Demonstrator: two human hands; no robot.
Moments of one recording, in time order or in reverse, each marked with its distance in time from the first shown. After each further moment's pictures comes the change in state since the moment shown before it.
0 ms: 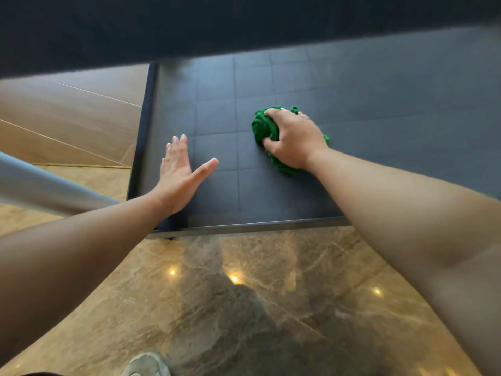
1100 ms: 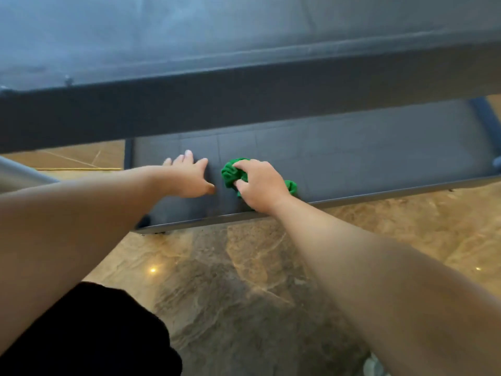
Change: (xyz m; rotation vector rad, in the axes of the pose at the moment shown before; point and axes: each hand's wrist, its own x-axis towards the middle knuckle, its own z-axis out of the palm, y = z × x) left_hand -0.006 0.090 0.001 0.715 -0.494 0.004; right_hand -0.107 -0.047 -0.019 0.230 -0.161 0.246
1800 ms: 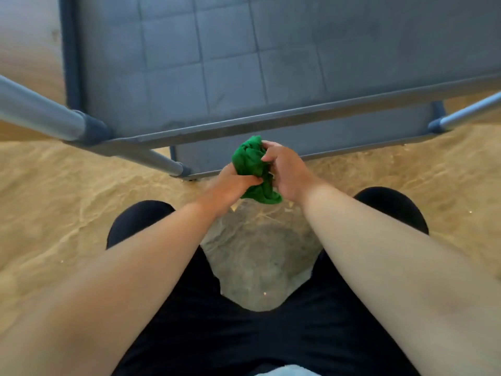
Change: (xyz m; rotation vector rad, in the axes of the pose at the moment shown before) left_hand -0.250 0.088 -0.056 -1.481 -0.112 0.024; right_hand -0.149 -0.102 -0.141 1.354 -0.188 0.650
